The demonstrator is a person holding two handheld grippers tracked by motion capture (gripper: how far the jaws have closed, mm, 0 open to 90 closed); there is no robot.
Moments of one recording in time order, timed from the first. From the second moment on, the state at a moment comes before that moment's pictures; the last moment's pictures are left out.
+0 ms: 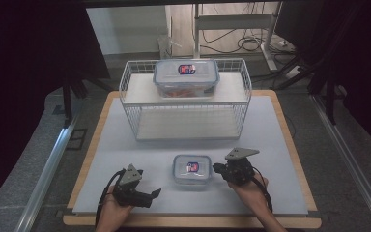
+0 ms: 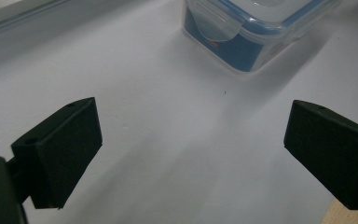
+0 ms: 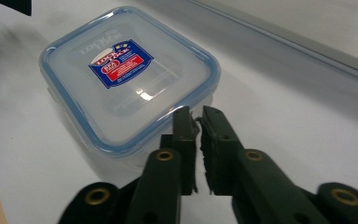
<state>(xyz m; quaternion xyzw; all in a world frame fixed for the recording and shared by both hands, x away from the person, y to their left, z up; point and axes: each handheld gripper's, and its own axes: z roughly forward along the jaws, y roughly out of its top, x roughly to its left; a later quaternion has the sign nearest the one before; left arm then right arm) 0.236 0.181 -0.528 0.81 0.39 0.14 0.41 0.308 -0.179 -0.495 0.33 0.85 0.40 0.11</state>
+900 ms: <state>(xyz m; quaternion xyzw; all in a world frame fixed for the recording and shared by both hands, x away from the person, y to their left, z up) 0.236 0.186 -0.529 0.82 0.37 0.16 0.41 0.300 -0.214 -0.502 0.32 0.85 0.41 0.12</state>
